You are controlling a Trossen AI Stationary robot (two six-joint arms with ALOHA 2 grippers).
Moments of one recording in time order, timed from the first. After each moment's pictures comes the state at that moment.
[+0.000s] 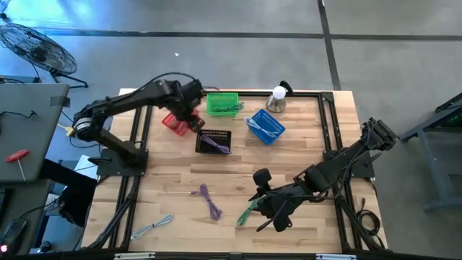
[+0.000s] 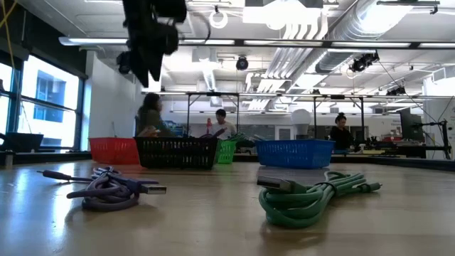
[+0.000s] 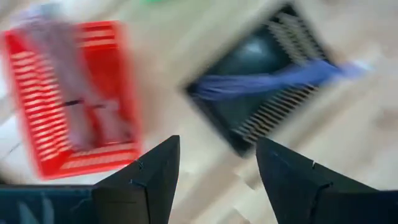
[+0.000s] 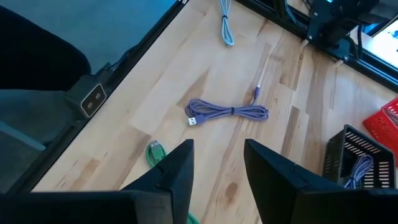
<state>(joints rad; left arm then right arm) 0.43 1.45 1.38 -1.20 0.04 -0.40 0.58 1.59 1.41 -0.56 0.28 -0.06</state>
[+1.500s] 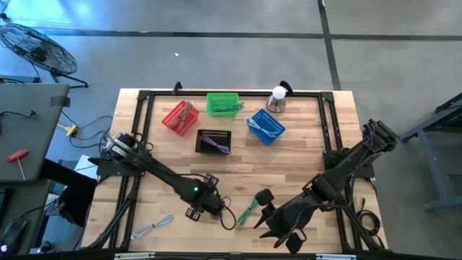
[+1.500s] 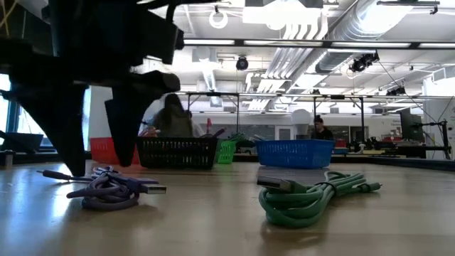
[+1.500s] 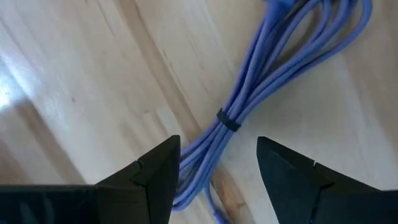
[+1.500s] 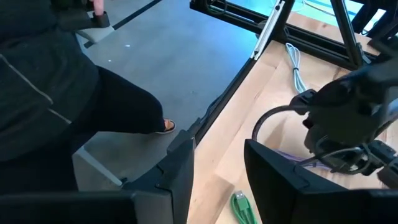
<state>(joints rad) -0.48 1.92 1.32 -0.81 -0.16 0.00 0.68 1.59 1.41 -0.38 0.10 0.05</state>
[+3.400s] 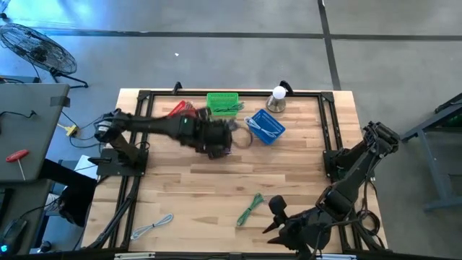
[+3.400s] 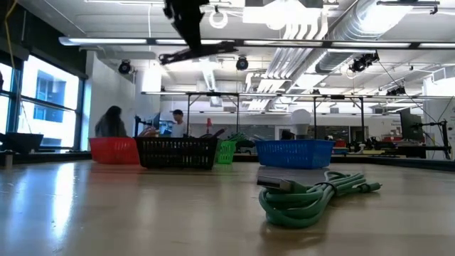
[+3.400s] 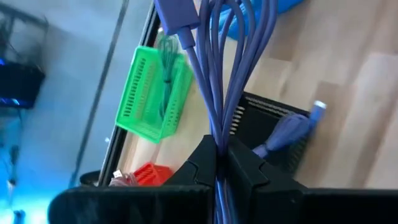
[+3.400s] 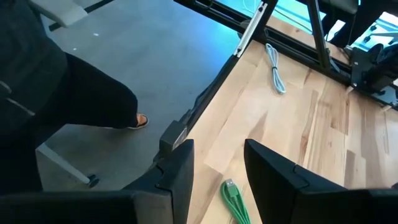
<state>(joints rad) -0.06 1.69 1.70 -1.18 -0.60 -0.21 0.84 1.59 1.41 -0.43 0.37 0.07</state>
